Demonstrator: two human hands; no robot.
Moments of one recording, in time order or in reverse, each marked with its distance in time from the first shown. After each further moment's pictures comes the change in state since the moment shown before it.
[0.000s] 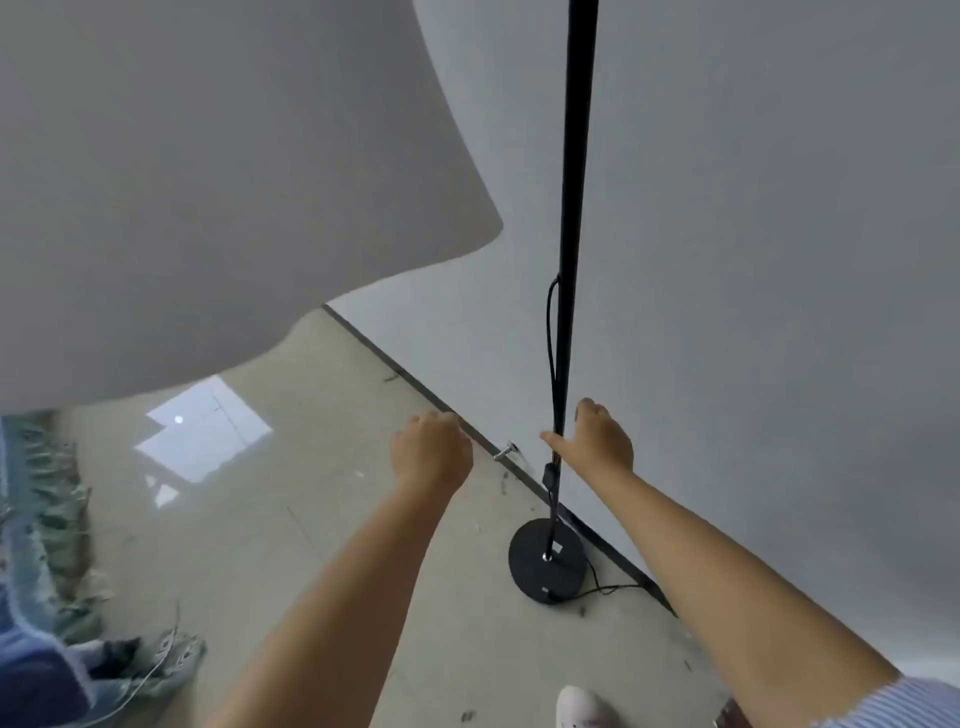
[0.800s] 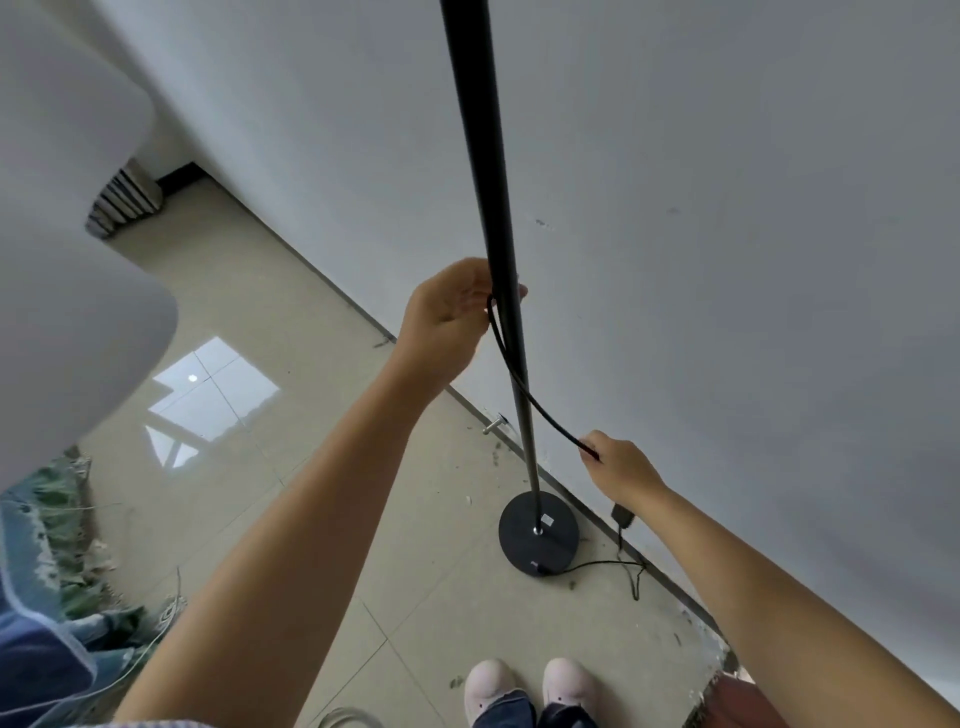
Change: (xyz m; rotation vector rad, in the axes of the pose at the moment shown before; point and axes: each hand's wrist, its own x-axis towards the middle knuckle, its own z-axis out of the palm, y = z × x) left_hand 0.079 0.095 -0.057 -1.167 0.084 0.414; right_hand 0.051 0.106 0.001 0.120 -0.339 -0.026
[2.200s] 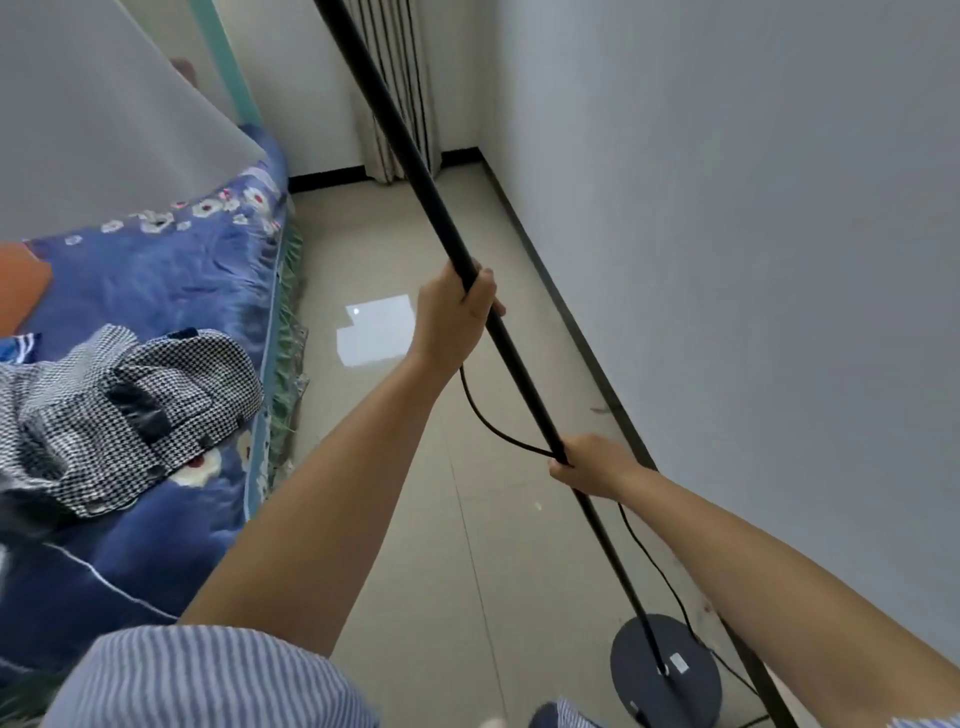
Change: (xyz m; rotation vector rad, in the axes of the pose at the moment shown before) left_hand 0.004 -0.132 -0.555 0.199 0.744 -0.098; right_hand 0.188 -0.516 0.254 -0.521 -0.398 -0.535
